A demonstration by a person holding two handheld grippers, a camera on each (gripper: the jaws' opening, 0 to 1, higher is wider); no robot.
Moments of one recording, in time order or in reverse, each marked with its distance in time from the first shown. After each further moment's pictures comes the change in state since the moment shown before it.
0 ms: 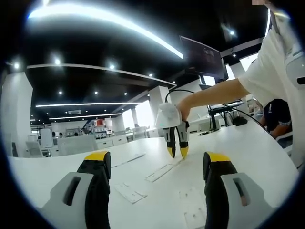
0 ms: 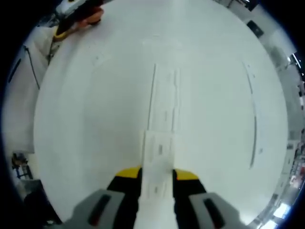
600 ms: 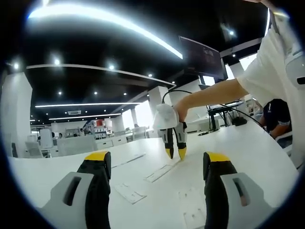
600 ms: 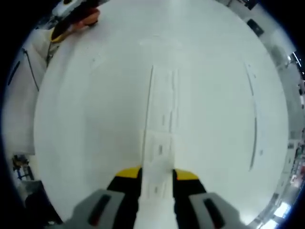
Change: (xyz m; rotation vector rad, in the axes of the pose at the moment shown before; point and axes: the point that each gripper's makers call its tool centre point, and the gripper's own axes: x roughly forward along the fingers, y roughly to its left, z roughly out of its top) left arm -0.001 -0.002 0.001 0.003 -0.001 -0.003; right arm 0.001 0.010 0.006 0.006 0.008 0.006
